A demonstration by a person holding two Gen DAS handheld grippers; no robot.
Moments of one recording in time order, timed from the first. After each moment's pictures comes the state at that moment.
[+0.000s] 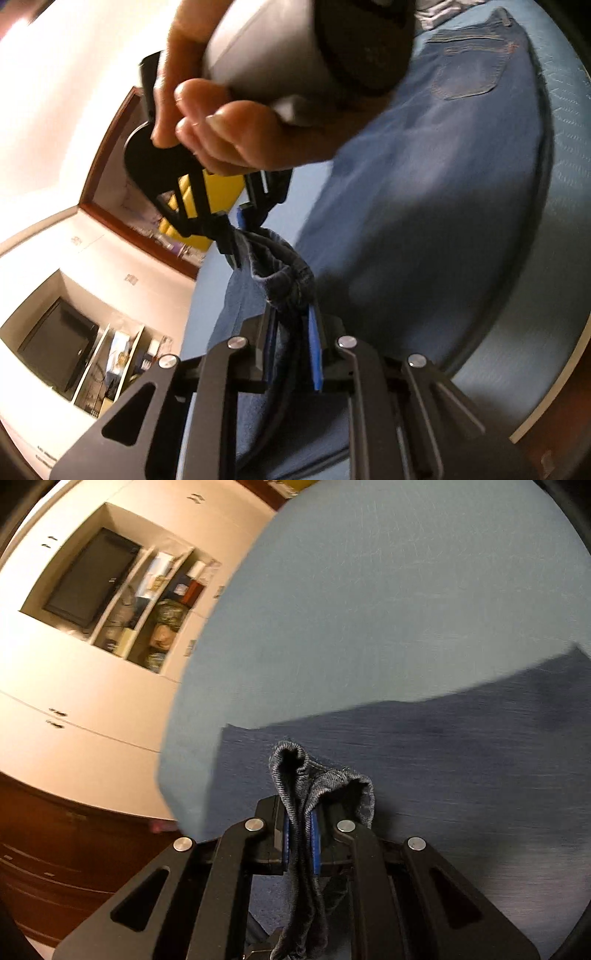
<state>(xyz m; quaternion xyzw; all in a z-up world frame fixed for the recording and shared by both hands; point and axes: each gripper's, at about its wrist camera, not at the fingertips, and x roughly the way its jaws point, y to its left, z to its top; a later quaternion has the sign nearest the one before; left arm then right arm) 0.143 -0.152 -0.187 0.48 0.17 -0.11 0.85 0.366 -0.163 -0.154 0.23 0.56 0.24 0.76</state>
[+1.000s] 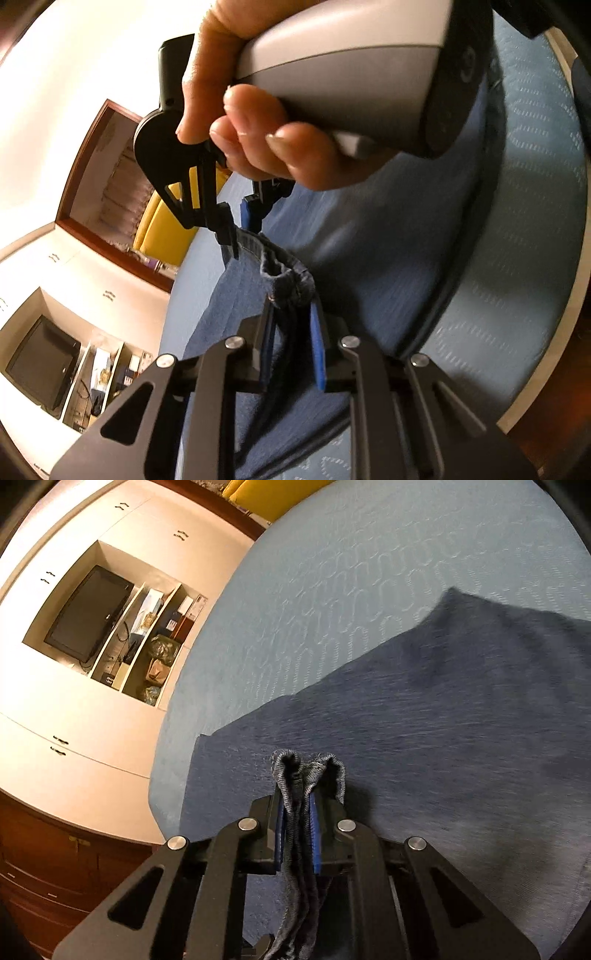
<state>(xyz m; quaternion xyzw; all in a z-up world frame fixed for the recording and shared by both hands) 0.128 -0.208 -0.211 0.49 0.17 -0.15 0.84 0.322 -0.284 -0.199 0.28 0.51 0.22 0.78</state>
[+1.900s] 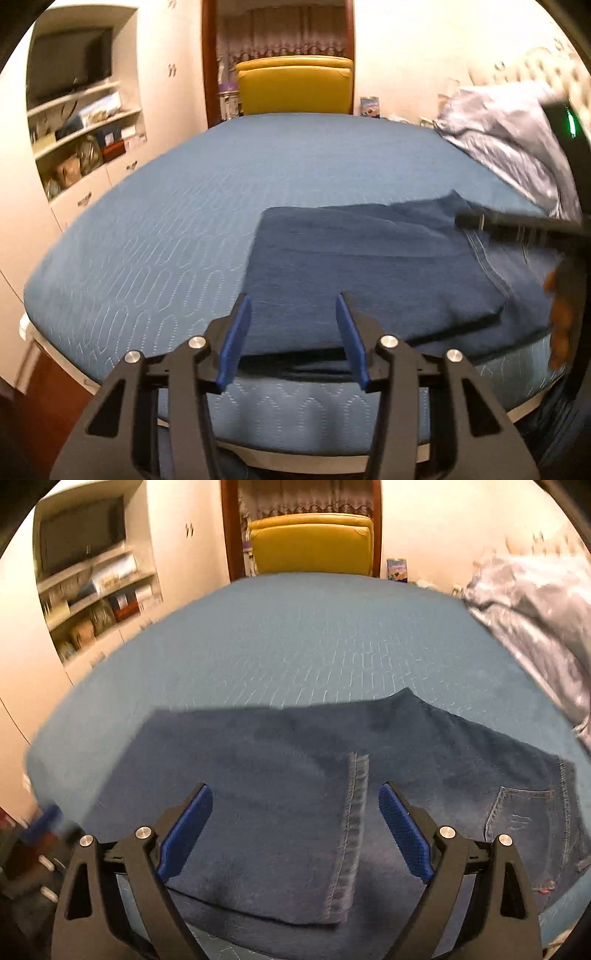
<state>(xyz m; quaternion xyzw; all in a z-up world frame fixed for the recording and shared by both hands) 0.168 0.030 -0.141 0.00 0.33 -0.04 0.94 0.218 -0.209 -0.157 -0.03 0.39 0.03 0.92</state>
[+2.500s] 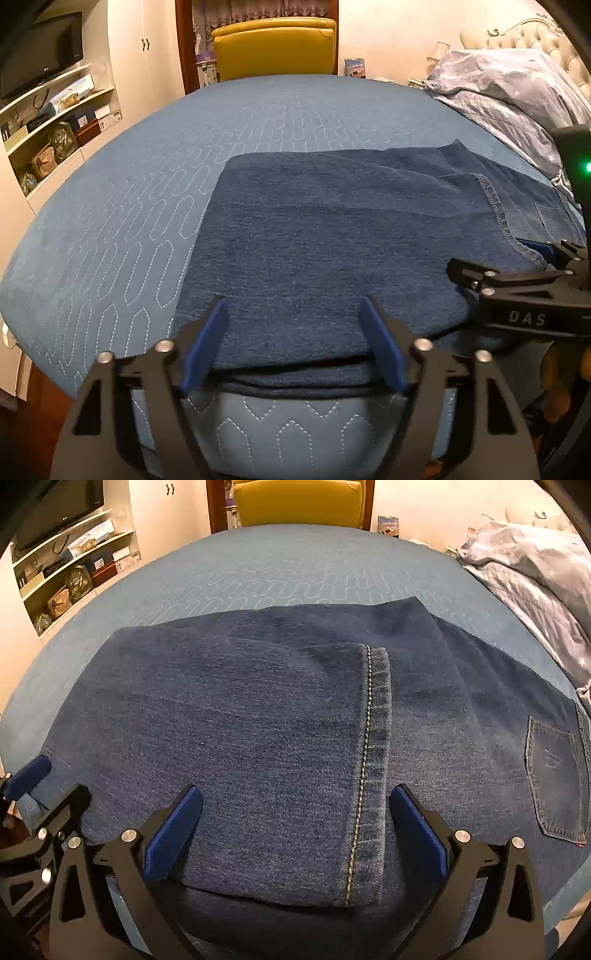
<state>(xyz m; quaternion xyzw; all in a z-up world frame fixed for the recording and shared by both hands) 0.205 -0.002 -0.199 0.03 0.40 -0.07 0.91 0.230 -0.209 -0.229 -0.02 0.47 0.01 0.88</state>
